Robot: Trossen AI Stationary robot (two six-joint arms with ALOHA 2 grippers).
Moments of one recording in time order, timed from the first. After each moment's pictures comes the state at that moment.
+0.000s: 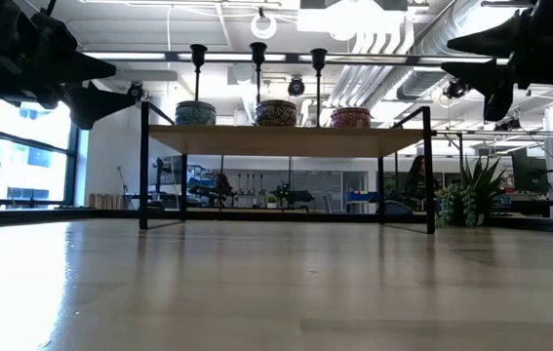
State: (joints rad) left arm 0.13 0.01 0.01 0.01 0.03 -0.19; right arm 0.05 0.08 0.01 0.35 0.36 0.36
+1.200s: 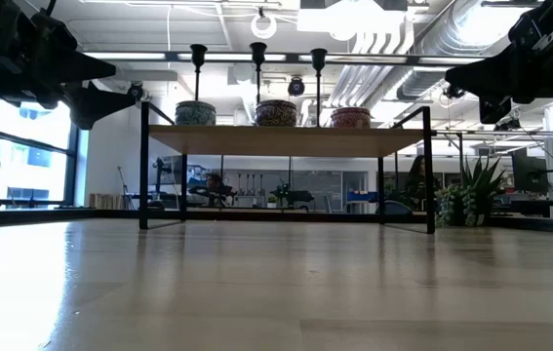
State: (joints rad) left arm 0.13 0.01 0.01 0.01 0.03 -0.19; right arm 0.05 0.08 0.01 0.18 0.23 0.12
